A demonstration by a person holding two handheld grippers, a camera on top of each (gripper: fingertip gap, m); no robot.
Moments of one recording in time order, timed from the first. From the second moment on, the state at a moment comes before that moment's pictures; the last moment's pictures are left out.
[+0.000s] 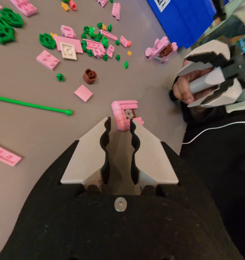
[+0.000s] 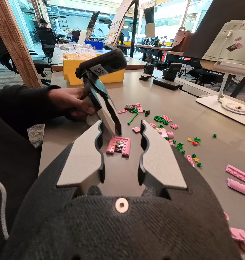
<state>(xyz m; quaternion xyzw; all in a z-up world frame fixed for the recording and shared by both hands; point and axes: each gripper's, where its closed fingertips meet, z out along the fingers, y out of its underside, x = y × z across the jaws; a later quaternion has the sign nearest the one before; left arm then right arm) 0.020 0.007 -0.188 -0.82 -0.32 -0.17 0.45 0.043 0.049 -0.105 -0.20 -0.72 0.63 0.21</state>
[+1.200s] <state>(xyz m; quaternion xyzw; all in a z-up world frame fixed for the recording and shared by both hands) 0.035 0.008 -0.194 -0.89 -0.17 -0.10 0.42 0.025 0.021 -0.198 -0.25 -0.88 0.39 0.12</state>
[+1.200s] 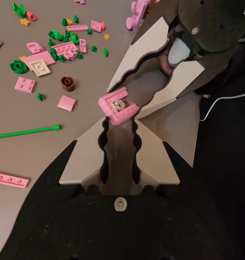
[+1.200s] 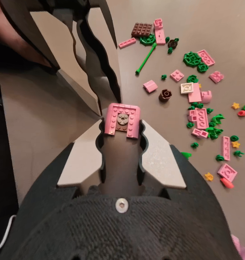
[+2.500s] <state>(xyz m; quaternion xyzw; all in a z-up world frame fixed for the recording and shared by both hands) 0.029 0.010 -0.195 -0.88 -0.19 -0.10 0.42 0.019 0.023 -0.190 -0.29 -0.85 0.43 0.08</state>
